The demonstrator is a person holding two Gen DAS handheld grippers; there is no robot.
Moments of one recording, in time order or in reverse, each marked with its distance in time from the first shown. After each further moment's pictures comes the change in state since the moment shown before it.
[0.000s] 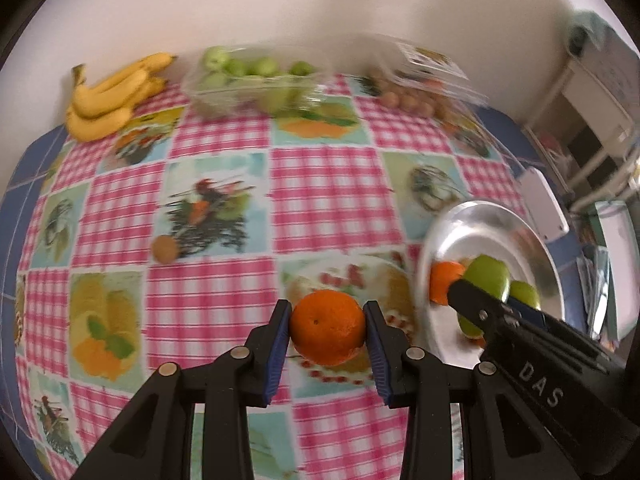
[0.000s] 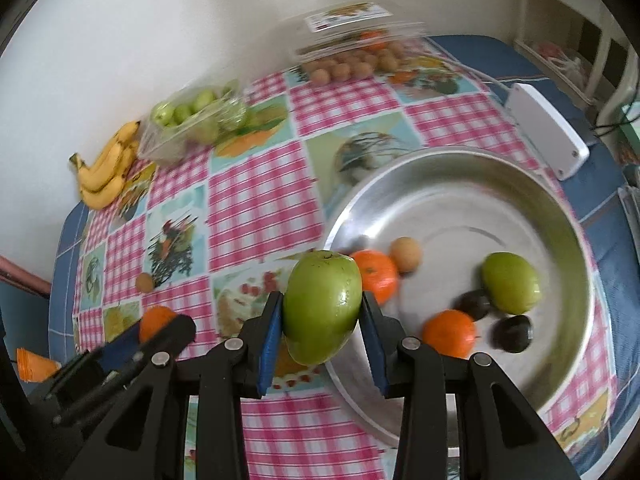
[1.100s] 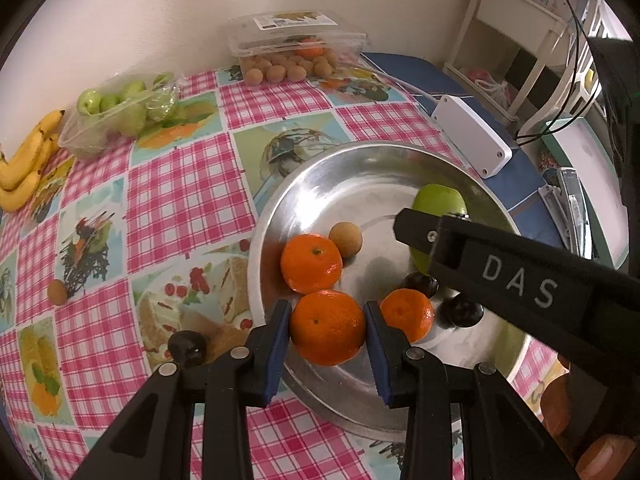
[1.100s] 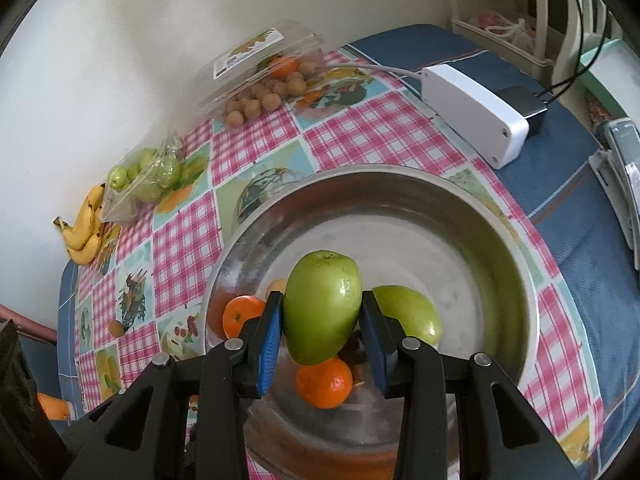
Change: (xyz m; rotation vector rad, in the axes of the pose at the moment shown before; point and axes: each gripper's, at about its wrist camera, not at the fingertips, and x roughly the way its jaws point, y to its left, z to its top) left arm 0.039 -0.107 -0.020 0.246 0.017 -0.086; right arm -0.001 -0.083 0.014 0.130 -0.068 0.029
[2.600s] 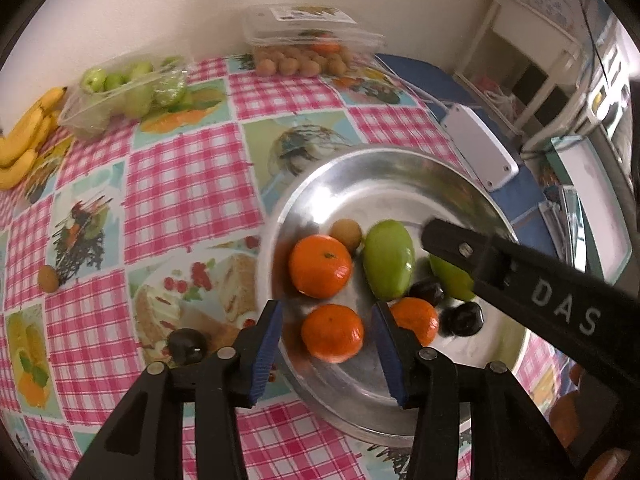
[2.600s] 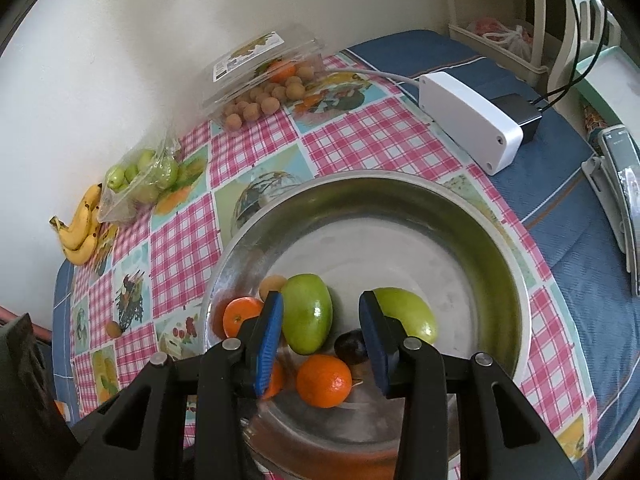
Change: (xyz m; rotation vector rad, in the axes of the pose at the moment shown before) left arm -0.002 0.021 0.005 -0.085 0.012 -0.036; right arm -0.008 -0.002 0.002 0.008 0.001 -0.038
